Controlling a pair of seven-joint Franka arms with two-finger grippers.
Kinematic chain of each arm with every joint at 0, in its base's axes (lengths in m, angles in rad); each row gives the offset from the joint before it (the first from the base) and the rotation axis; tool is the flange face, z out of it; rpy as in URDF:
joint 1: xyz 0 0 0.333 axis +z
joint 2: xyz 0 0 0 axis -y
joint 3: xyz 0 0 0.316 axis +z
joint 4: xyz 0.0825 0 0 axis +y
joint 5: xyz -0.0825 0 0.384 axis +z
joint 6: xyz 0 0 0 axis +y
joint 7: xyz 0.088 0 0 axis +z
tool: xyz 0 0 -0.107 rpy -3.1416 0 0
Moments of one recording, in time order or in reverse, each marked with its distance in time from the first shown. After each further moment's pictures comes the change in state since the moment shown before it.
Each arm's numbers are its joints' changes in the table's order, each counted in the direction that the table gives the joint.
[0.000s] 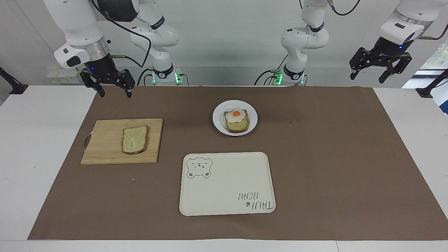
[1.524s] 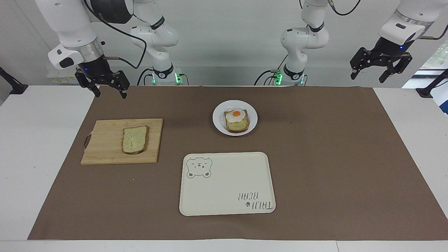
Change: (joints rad) left arm 0.001 0.000 0.005 0.001 0.000 0.011 0.000; right arm -0.028 0.000 -0.005 0.016 0.000 0.000 0.002
